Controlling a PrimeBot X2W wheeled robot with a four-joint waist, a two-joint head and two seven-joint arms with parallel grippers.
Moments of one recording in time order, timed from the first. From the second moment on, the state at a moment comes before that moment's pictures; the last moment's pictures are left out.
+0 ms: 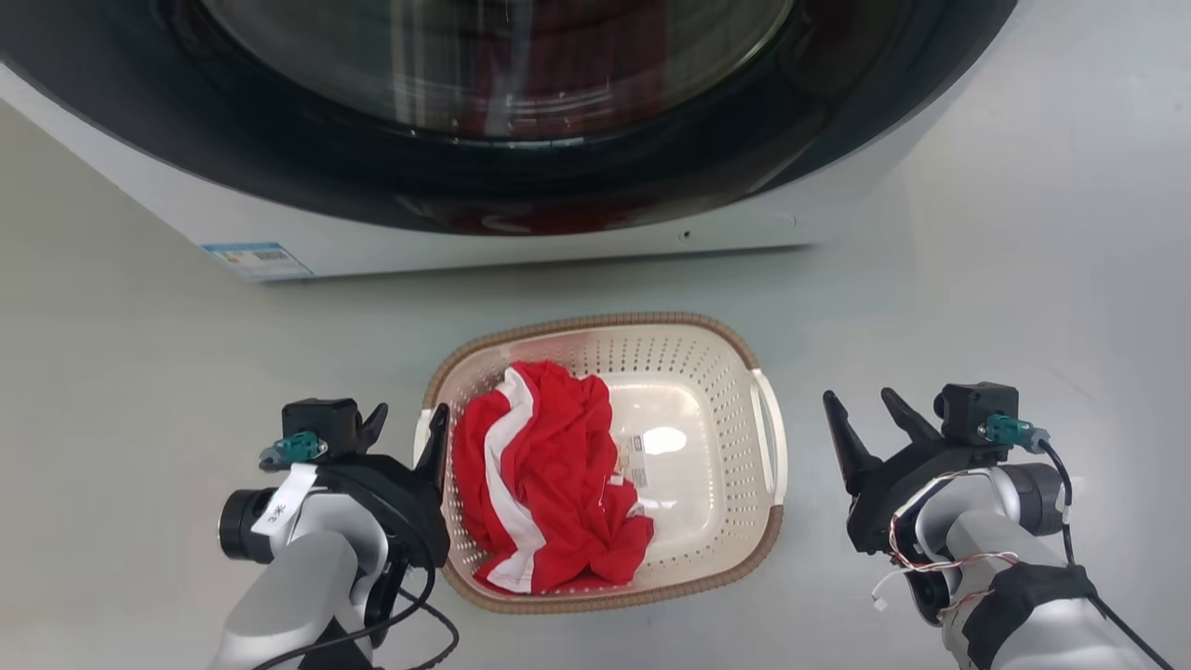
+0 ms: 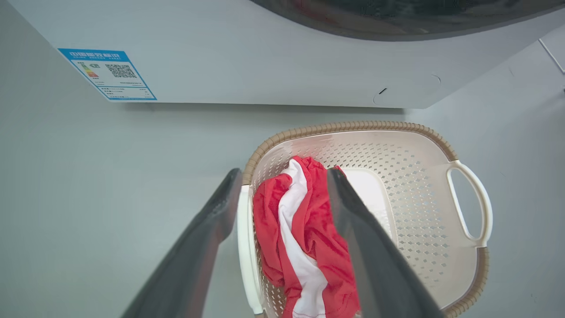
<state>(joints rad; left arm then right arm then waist) -0.70 0.04 -0.47 1.17 -0.63 -0.12 -0.25 -0.72 -0.11 0.54 1.14 0.58 0.12 -0.25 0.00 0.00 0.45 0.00</state>
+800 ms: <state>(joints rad) -0.44 0.13 -0.39 0.79 -0.56 -0.06 -0.25 -0.45 -0.15 0.41 0.75 0.55 0.04 -0.25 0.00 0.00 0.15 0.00</state>
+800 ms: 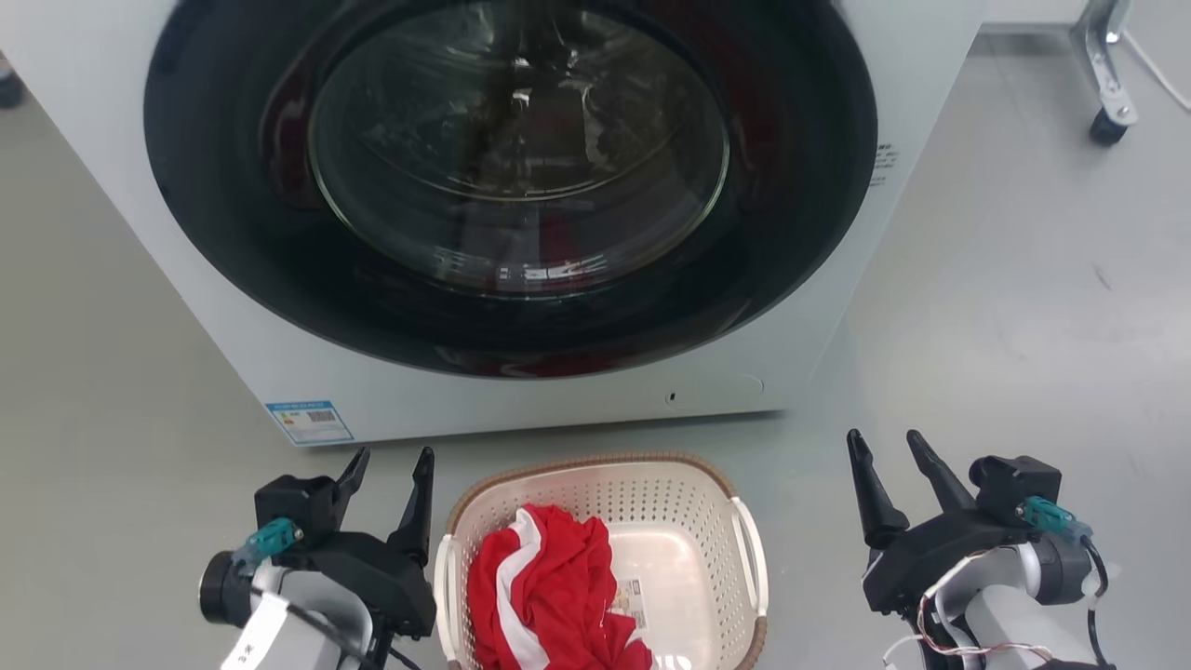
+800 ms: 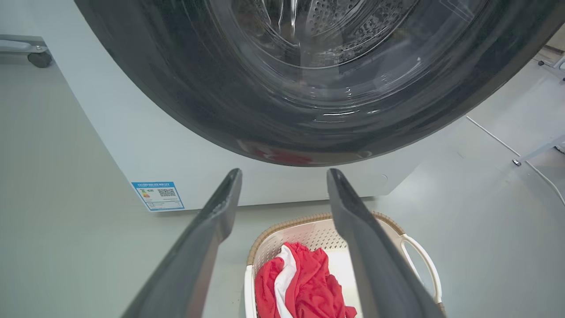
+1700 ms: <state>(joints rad) 0.00 0.19 -0.30 0.14 -0.42 0.10 -0.25 -0.06 -0.21 0.29 0.17 0.40 -0.09 -0.25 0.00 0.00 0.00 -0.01</state>
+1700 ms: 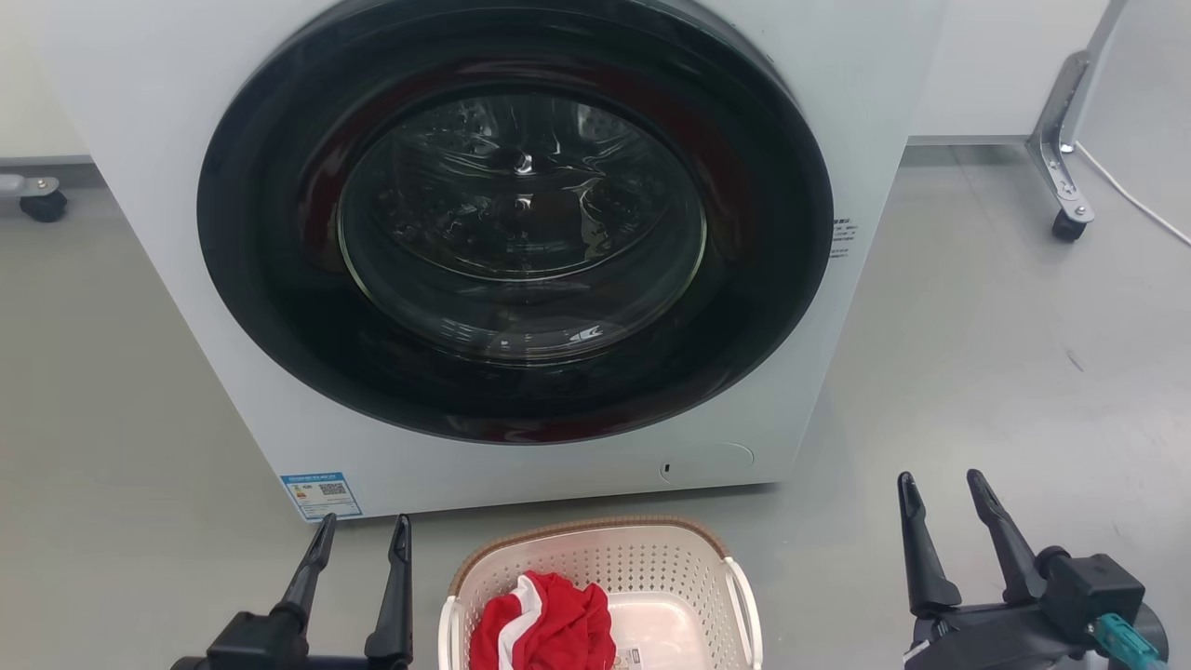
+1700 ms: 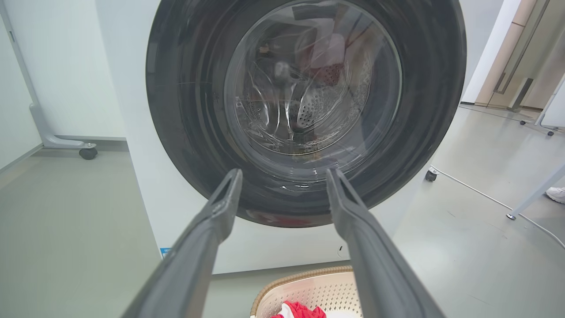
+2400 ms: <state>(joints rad) 0.08 0.19 -0.26 0.04 -0.37 0.12 -0.23 0.00 -0.21 0.27 0.06 0.37 -0.11 -0.25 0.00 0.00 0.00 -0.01</state>
